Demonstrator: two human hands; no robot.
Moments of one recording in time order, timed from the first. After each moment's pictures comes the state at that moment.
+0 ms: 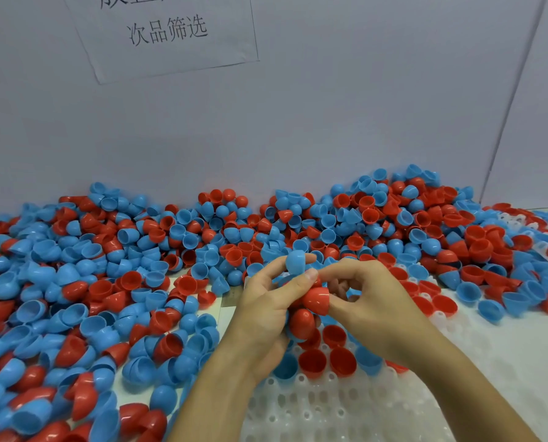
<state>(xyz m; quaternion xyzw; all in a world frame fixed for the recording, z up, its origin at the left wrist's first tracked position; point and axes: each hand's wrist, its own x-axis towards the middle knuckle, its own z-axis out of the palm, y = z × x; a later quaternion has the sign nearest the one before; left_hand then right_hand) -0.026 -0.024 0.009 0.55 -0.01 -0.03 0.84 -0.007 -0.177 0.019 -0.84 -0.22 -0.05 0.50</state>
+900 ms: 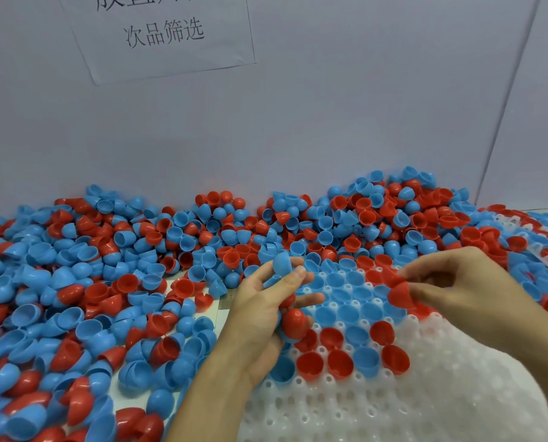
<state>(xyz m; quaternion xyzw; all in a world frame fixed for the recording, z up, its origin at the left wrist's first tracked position) -0.024 -0.022 0.009 0.53 0.04 -0.02 0.85 -0.005 -0.261 0.044 -0.91 -0.12 -0.05 0.40</state>
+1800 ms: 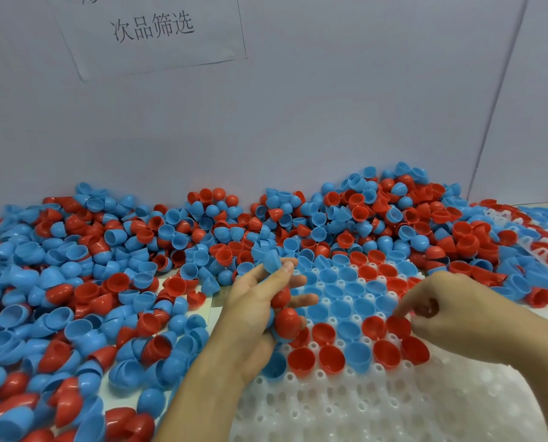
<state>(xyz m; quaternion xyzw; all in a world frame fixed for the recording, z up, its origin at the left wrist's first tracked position) -0.024 -0.025 0.009 0.55 0.07 -0.04 0.83 -0.001 -0.270 0.027 -0.98 -0.08 0.08 0.18</state>
